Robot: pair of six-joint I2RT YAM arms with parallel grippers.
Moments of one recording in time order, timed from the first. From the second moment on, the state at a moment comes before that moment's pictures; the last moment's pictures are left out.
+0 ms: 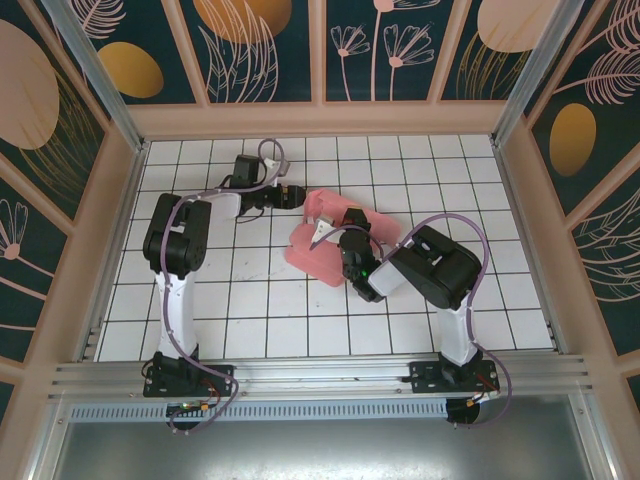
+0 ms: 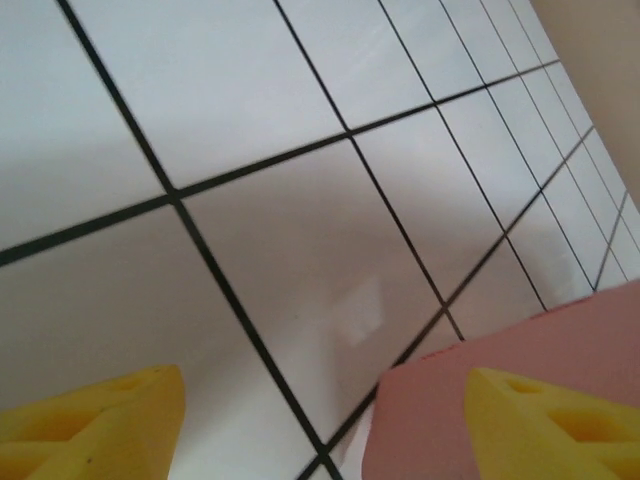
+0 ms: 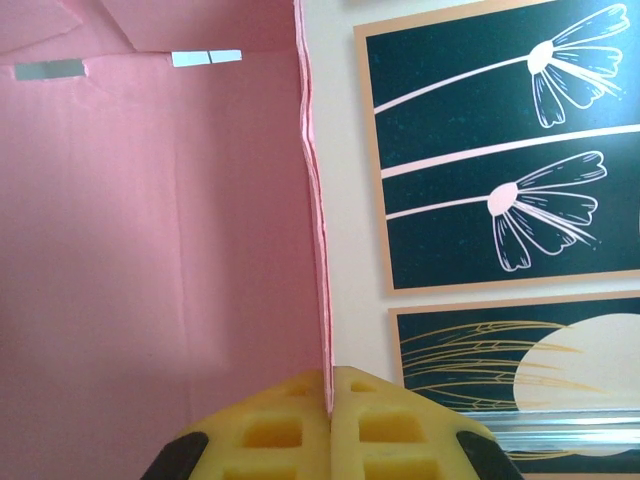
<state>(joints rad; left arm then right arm) -0.27 2.19 1.39 0.08 0.74 -0.26 0.80 1.99 0.70 1.17 0.80 -1.31</state>
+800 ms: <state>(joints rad) -0.29 2.05 1.13 0.36 0.76 -0.23 0.79 1.96 0.71 1.08 0.80 -1.23</state>
